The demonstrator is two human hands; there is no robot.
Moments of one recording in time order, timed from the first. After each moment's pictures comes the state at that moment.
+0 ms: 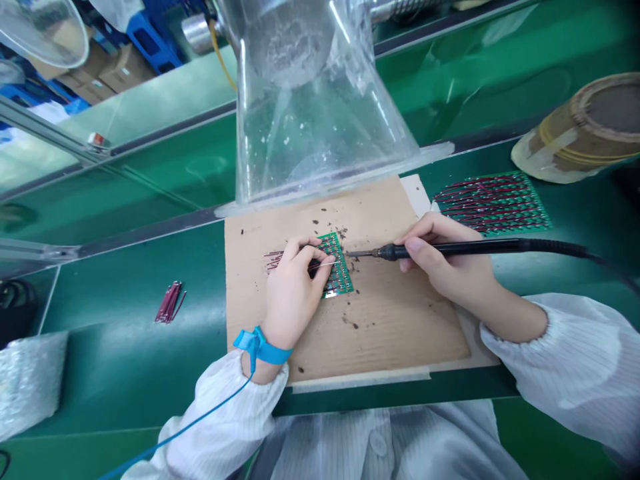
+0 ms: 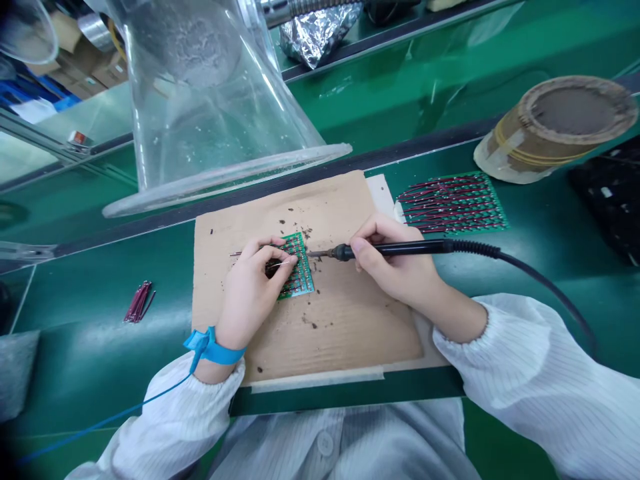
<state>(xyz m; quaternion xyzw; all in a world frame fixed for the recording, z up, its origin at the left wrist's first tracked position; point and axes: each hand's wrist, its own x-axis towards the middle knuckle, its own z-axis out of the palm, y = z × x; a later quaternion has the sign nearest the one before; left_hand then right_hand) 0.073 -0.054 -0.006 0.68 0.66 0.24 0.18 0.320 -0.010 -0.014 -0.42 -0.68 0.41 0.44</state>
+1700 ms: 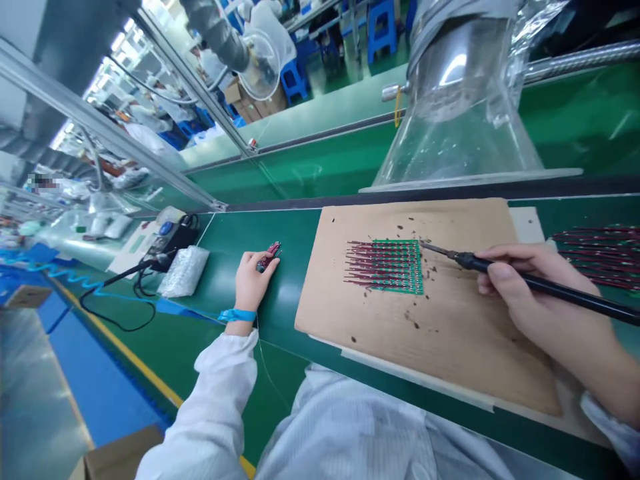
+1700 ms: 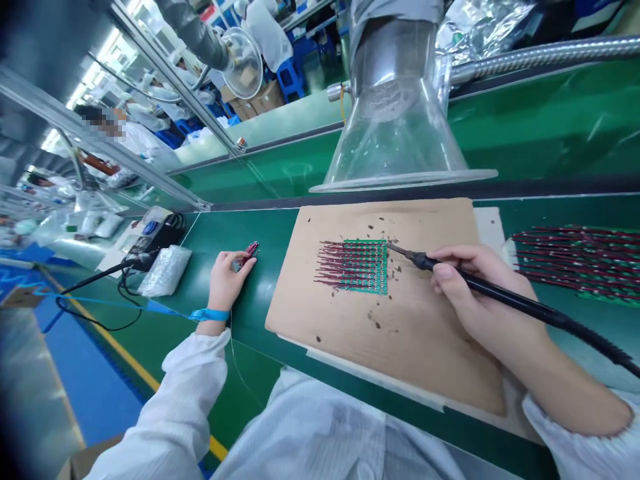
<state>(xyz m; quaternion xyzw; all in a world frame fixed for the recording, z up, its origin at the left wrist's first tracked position) -0.143 -0.149 -0.023 0.49 0.84 0.22 -0.06 0.318 -0.007 -0.024 -0.49 -0.71 0.32 0.39</state>
